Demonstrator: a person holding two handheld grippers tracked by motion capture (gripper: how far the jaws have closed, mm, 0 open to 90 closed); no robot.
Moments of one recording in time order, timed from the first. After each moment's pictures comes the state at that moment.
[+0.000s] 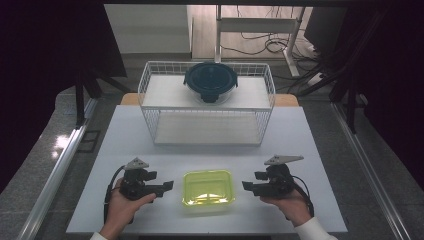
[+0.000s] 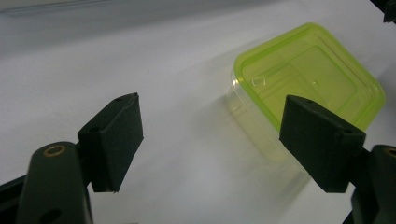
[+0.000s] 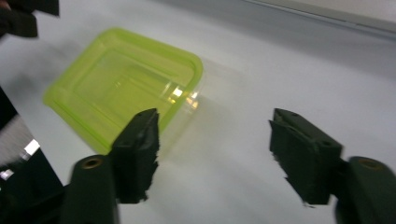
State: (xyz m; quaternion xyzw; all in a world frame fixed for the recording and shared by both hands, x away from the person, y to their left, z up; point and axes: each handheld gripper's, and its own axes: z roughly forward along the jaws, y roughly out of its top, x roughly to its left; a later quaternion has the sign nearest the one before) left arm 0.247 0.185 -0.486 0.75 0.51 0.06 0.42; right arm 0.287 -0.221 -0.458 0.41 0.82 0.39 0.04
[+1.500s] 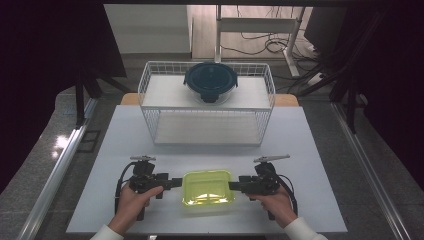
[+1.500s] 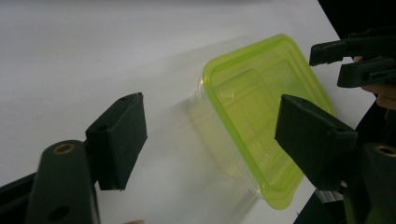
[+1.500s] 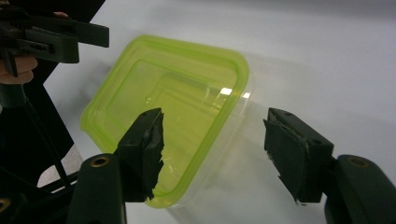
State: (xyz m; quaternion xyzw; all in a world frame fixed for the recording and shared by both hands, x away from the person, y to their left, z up) left arm 0.269 0.170 -0.495 0.72 0.54 -0.06 0.43; right arm 0.302 -0.196 -0.487 0.44 0.79 0.41 -0.07
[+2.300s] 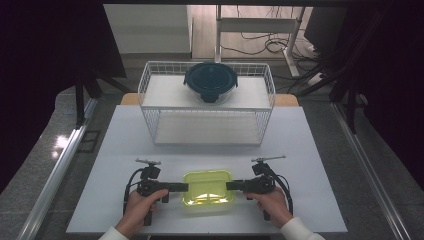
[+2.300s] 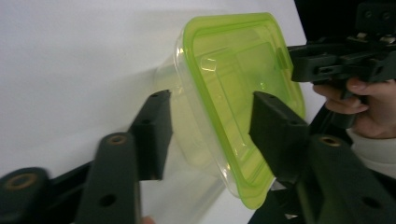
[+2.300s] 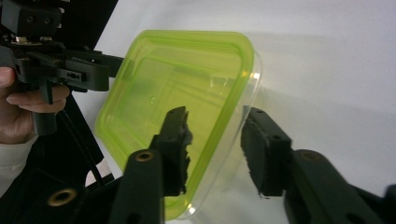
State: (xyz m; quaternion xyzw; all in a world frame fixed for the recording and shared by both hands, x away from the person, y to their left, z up) left arm 0.272 0.161 -0.522 0.68 0.56 -0.18 0.44; right arm 0.313 -0.193 -0.506 0.47 0.76 0.41 -0.16
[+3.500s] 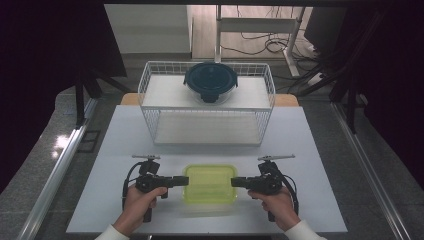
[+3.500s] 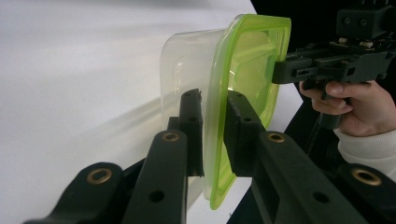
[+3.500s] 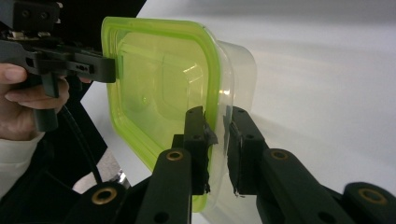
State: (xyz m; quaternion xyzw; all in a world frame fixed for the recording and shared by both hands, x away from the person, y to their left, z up) left arm 0.267 0.157 -0.482 0.70 0.51 -0.14 0.49; right arm 0.297 -0.199 -0.472 0.46 0.76 0.44 -0.11
